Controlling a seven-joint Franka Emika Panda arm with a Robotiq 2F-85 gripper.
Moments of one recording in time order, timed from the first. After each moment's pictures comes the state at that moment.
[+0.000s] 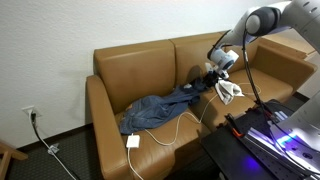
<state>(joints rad) -0.15 1.21 -0.20 -1.56 1.19 2.50 0.88</state>
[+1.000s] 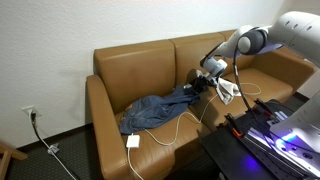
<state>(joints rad) -0.16 1.47 -0.14 -1.25 1.13 2.34 1.15</state>
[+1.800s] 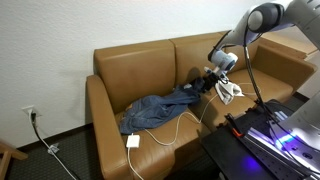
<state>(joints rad) -0.16 1.16 -0.18 -1.66 1.10 2.30 1.14</state>
